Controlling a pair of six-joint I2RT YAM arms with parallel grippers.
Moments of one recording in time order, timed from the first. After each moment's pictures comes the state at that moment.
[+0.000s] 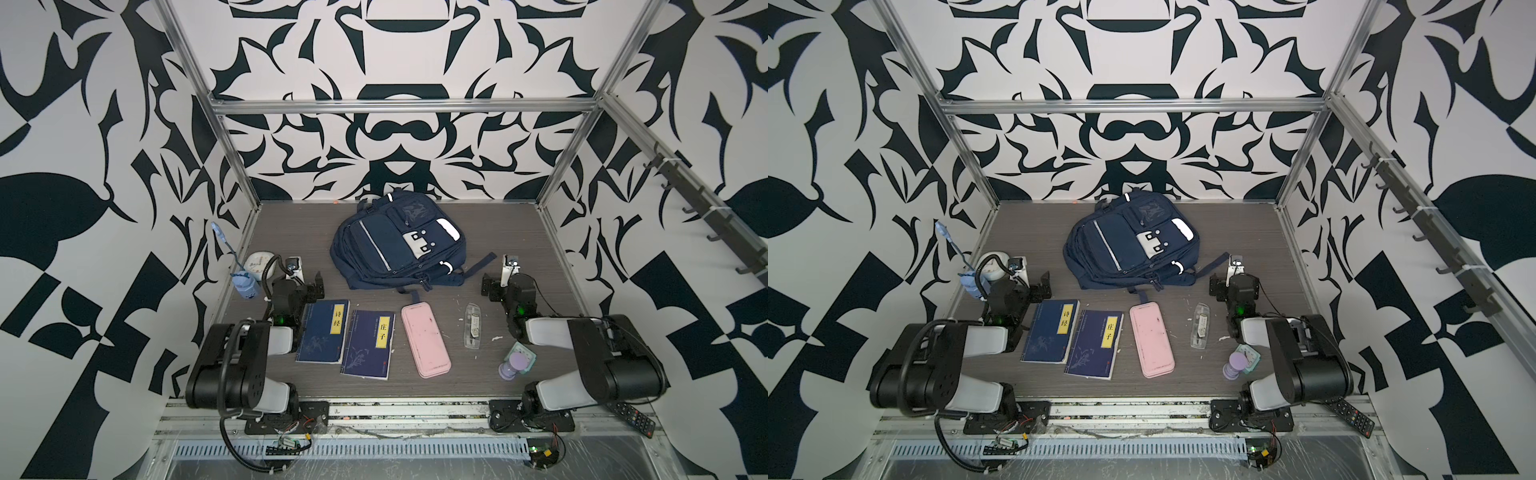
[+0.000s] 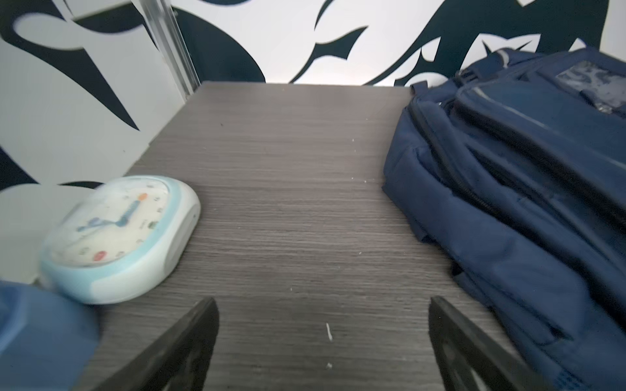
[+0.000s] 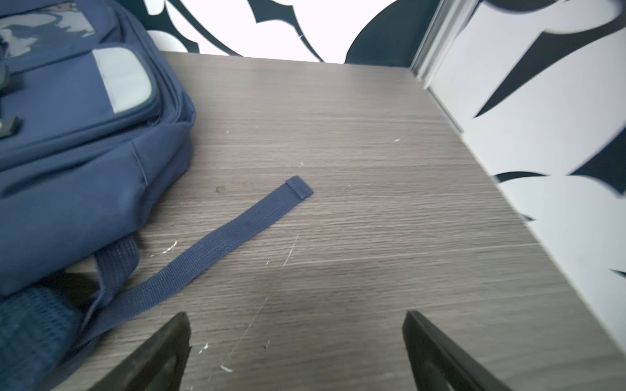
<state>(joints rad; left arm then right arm) -0.08 1.35 0.27 0.81 -0.08 -0.02 0.12 1.41 0.36 0.61 0.25 0.03</state>
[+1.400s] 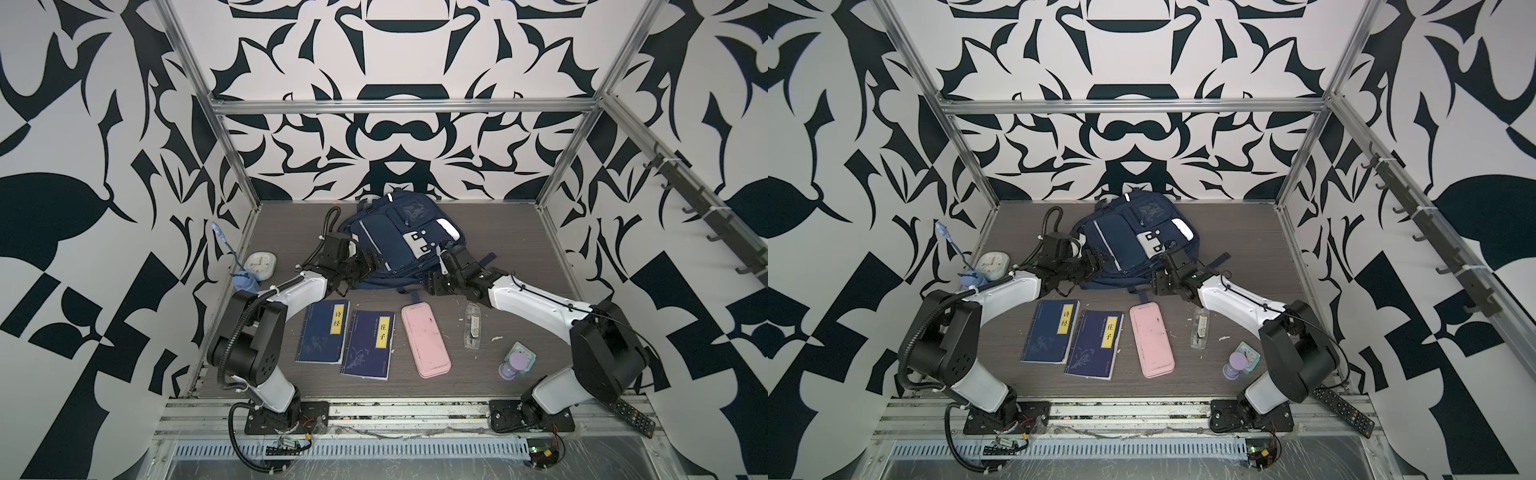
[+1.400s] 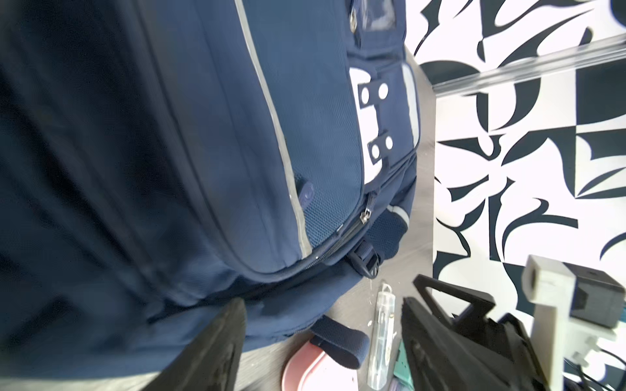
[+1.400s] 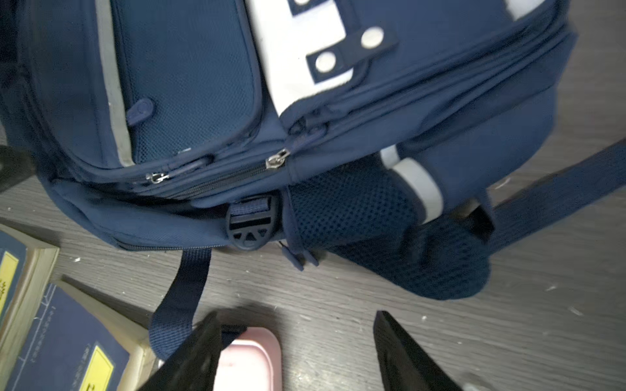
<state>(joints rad) -0.40 1.65 0.92 0.05 0.48 -0.88 0.59 1.55 0.97 -0.34 0.05 0.42</state>
